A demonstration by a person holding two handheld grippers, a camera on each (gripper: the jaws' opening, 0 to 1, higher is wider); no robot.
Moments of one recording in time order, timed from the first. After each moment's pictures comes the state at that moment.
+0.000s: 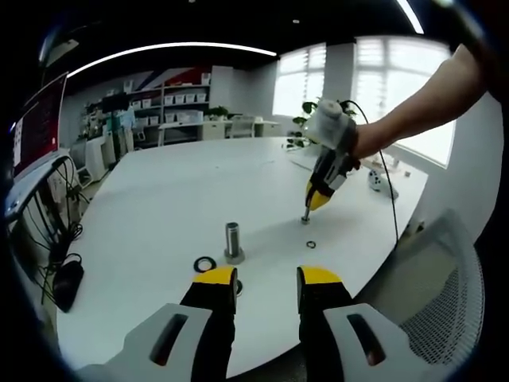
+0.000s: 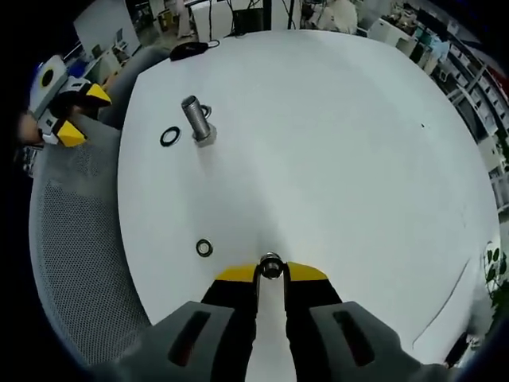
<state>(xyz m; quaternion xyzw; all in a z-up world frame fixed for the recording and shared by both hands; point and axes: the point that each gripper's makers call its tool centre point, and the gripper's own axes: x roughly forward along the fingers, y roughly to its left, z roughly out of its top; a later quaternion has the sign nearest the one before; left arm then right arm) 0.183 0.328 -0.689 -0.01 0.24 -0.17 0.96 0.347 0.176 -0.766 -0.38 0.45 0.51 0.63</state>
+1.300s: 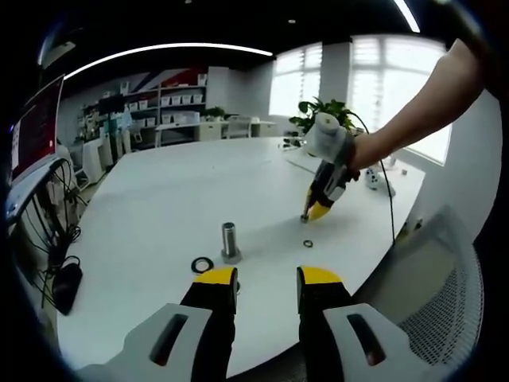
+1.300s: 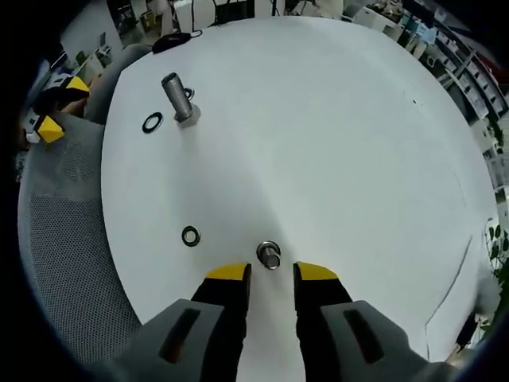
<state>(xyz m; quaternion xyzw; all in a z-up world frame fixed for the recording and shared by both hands) 0.181 0.325 -0.689 0.00 0.24 -0.18 0.95 0.349 0.154 -0.781 -0.37 0.46 0.48 0.65</state>
